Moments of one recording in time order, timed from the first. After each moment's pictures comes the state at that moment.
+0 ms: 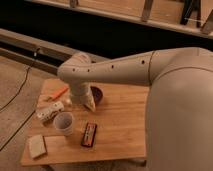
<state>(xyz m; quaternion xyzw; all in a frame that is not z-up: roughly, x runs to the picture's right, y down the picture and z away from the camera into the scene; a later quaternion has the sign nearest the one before) -0.107 0.103 0.703 -0.26 0.23 0.64 0.68</state>
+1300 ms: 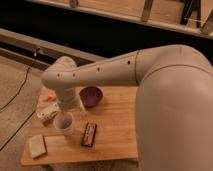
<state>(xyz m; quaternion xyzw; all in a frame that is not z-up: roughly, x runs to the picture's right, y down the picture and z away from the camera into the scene) -0.175 0.134 0.673 -0.30 0.21 0.55 0.76</state>
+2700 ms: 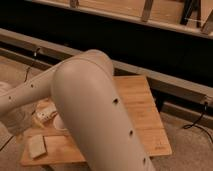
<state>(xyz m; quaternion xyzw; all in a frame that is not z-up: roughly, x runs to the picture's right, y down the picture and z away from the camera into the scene) -0.346 0.222 0.676 -0.32 0.18 0.35 0.86</state>
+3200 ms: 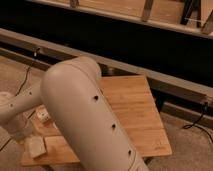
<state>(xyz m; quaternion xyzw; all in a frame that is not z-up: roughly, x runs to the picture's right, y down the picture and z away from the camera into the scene) -0.358 0.266 0.709 -0.35 0.20 0.38 0.83</state>
